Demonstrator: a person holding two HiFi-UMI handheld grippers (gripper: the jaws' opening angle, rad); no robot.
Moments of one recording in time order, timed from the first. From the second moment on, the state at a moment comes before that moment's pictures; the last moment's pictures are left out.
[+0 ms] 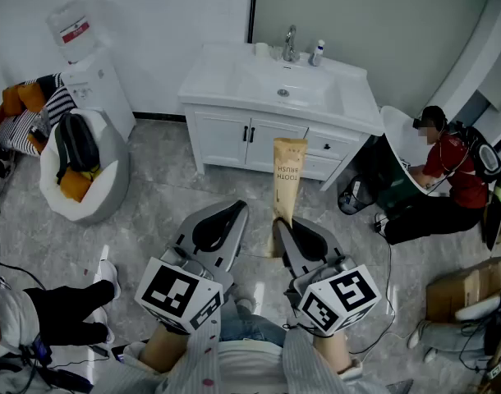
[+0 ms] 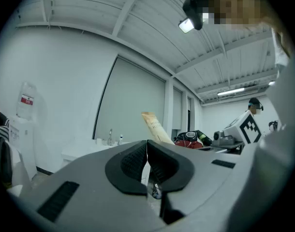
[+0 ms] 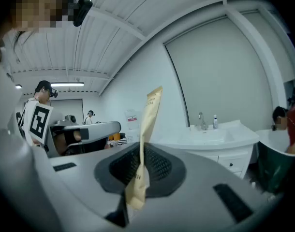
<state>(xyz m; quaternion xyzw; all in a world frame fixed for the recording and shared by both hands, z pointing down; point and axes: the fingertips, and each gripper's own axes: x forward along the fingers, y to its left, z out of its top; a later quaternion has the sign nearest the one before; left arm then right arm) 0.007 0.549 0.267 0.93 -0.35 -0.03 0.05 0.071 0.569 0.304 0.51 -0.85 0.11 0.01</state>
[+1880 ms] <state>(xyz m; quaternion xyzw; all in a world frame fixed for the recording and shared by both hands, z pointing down) -0.053 0.220 0.276 0.93 -0.37 -0.02 0.06 0.032 0.248 0.323 0.52 -0.84 0.15 0.03</state>
